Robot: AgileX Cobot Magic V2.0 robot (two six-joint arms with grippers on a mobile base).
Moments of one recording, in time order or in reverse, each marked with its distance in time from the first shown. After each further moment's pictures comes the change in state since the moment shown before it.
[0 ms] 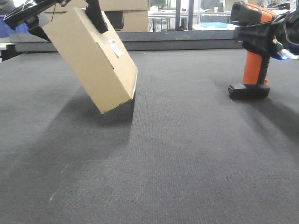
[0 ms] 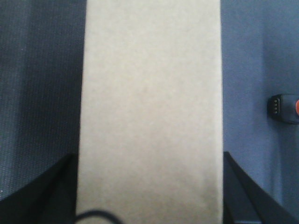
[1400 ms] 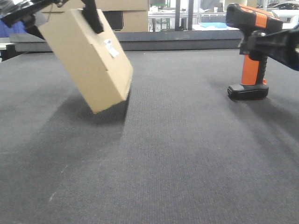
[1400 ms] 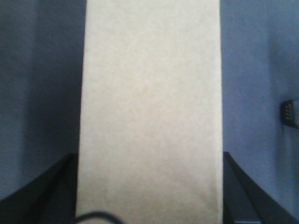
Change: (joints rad) left arm 0.015 -0.013 0.000 0.075 -0.010 0.000; right arm 0.000 -0.199 0.266 -0.092 -0.010 0.008
